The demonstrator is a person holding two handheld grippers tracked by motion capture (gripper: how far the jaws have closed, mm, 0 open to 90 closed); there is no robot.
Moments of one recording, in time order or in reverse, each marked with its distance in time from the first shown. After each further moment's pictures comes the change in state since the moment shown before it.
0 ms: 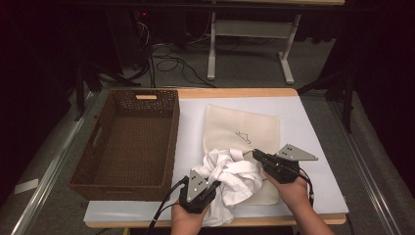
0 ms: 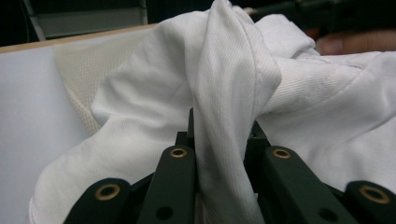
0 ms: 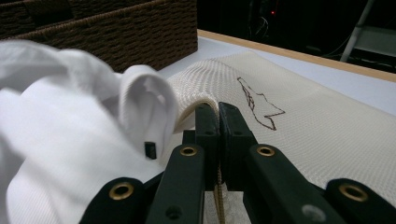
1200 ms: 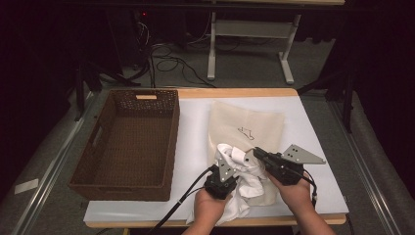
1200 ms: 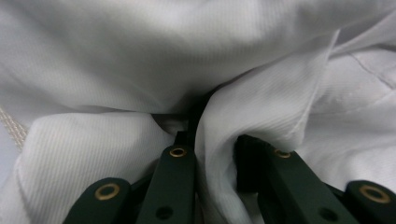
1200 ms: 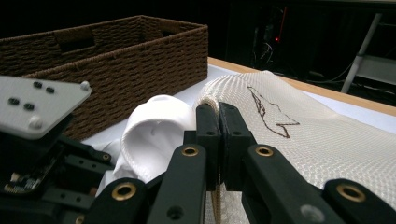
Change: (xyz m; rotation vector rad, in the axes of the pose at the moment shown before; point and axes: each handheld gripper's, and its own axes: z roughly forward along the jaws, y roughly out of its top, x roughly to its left) left arm -0.014 -0.008 0.081 0.202 0.000 0.015; right arm 0.010 0.014 -0.016 -0.090 0.025 -0.030
